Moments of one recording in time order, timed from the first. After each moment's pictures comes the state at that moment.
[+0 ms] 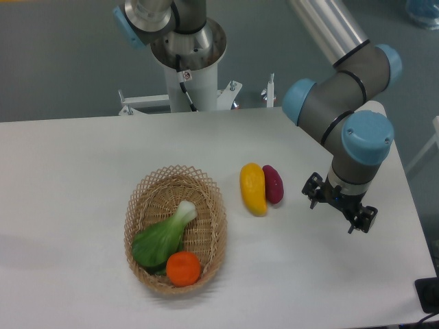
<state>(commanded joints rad) 2.63 -2.11 -1.42 -1.06 1.56 1.36</state>
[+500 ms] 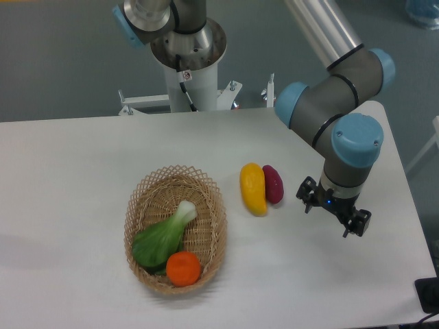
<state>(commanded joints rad) 2.60 -2.11 -1.44 -1.04 1.56 1.27</state>
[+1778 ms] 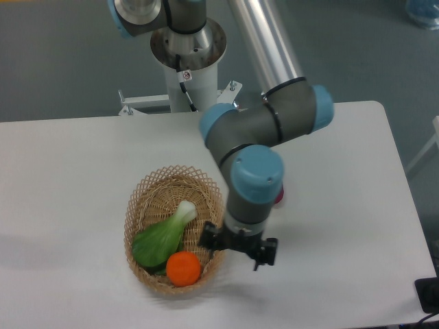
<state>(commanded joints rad) 2.29 -2.13 -1.40 -1.05 1.42 0.43</state>
